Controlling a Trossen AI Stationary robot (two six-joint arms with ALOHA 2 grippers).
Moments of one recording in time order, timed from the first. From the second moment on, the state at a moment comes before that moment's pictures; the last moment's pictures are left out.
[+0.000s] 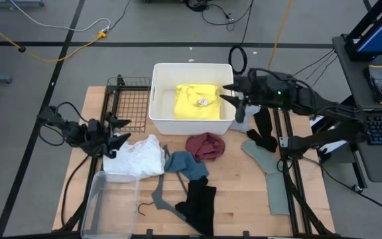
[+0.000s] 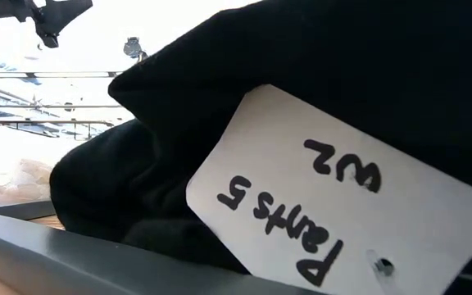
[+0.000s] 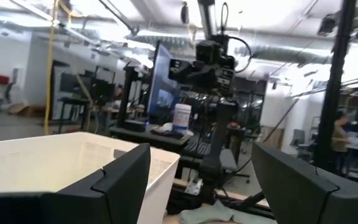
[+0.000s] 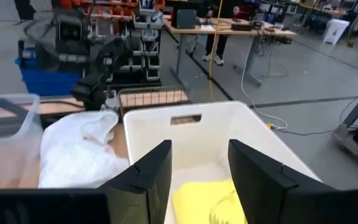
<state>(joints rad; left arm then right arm) -0.54 0.21 0.19 0.48 -0.71 0.12 -0.19 1.13 1.35 -0.45 0.15 -0.07</state>
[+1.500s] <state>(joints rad) -0.30 1.20 1.23 -1.08 -0.30 -0.64 -0.19 0.39 0.59 -0.14 -0.11 0.07</state>
